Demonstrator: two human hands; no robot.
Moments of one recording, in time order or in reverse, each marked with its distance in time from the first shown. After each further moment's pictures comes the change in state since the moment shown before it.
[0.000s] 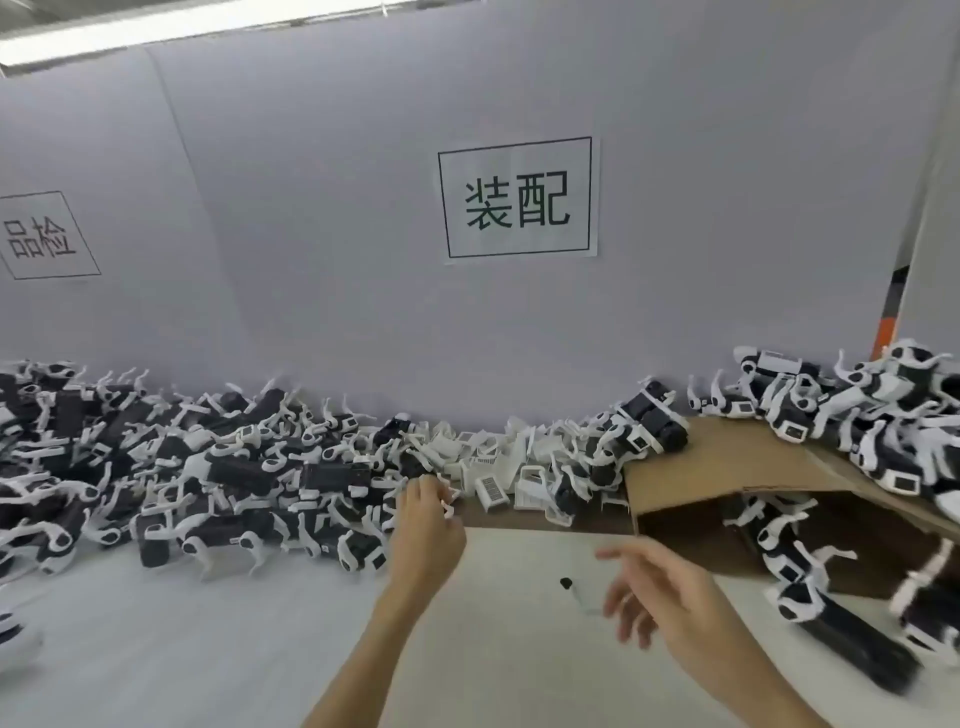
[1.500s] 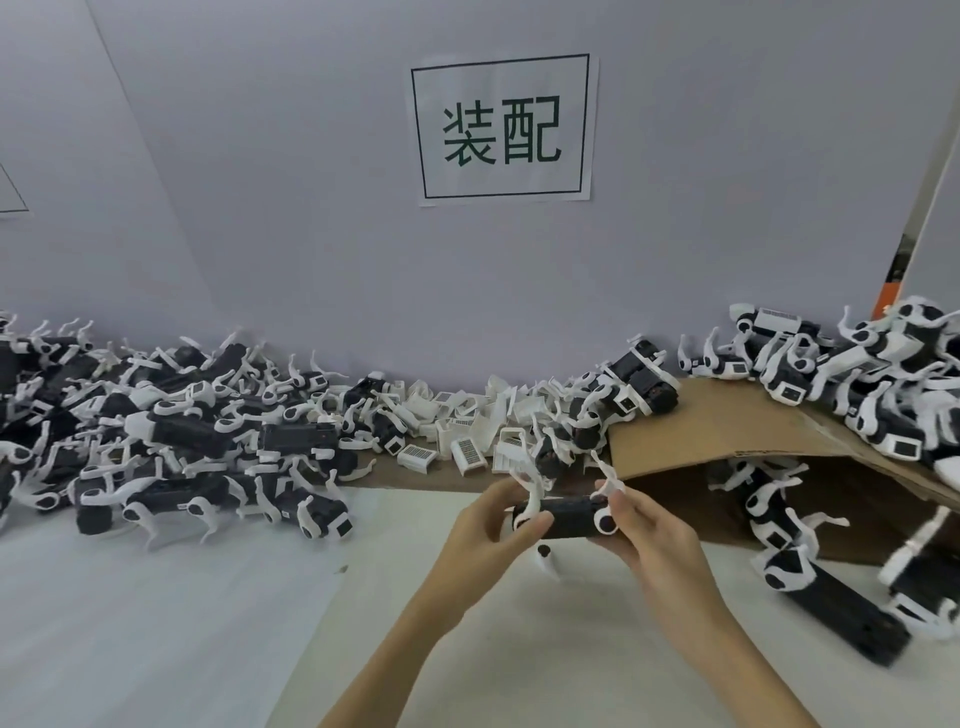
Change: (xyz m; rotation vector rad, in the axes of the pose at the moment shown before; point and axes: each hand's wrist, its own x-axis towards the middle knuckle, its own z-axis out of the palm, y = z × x) left_hand -0.052 0.055 0.034 -0.699 -0.468 -0.015; right_hand 0.054 0.063 -0.008 0.353 0.247 0.000
